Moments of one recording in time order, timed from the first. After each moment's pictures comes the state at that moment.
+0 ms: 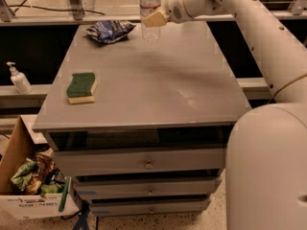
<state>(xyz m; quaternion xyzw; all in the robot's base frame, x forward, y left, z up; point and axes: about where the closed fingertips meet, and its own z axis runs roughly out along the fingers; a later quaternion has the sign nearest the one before) 0.812 -0.013 0.957 -0.47 0.71 0.18 0.50</state>
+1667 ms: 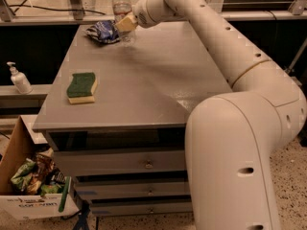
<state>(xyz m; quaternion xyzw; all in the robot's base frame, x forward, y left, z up) 0.854 0.077 0.922 -0.46 0.72 0.17 0.49</state>
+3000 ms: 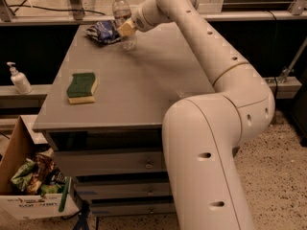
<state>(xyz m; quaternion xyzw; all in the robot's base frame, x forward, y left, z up) 0.888 0.078 0.881 -0.46 0.75 0.15 0.46</state>
